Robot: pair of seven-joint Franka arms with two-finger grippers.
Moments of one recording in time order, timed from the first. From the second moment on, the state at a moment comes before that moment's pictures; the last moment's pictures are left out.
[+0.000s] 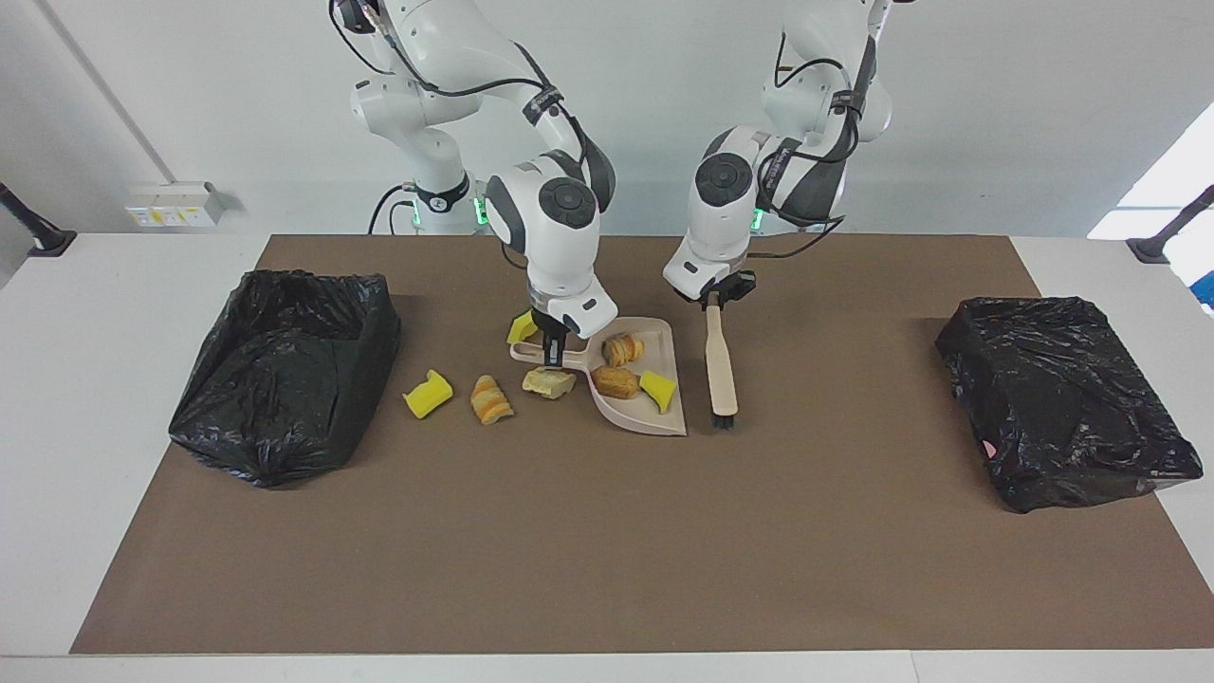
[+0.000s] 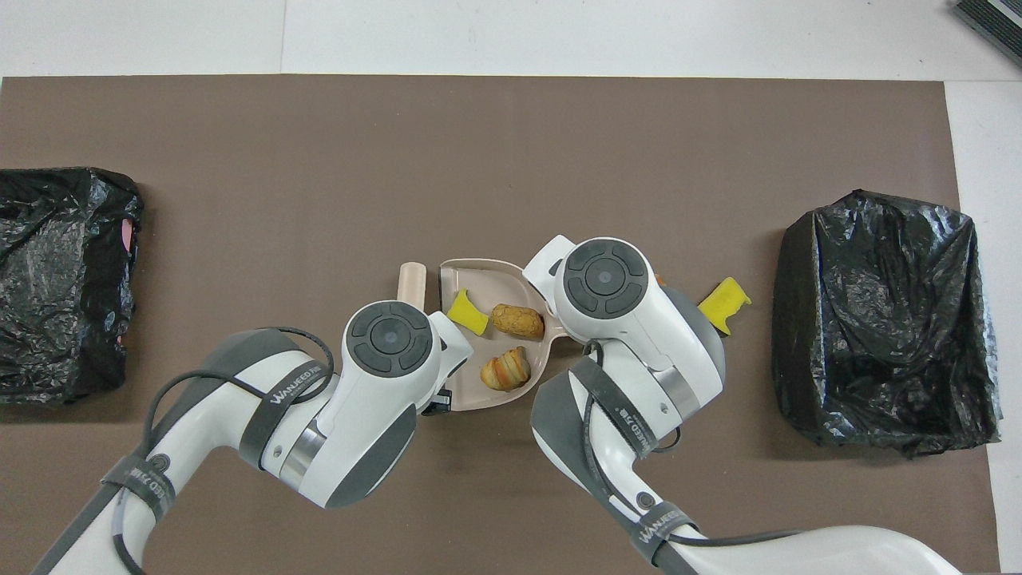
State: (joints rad) left arm -0.52 0.04 -0.08 -2.09 0.01 1.93 -0.55; right arm 0.33 0.26 0.17 -1.88 -0.16 2.06 -0.96
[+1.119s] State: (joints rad) left arm -0.77 -0.17 -0.11 -2.32 -0.12 2.06 -0.85; right arm 0.02 0.11 0.16 -1.67 -0.09 1.79 -1.37
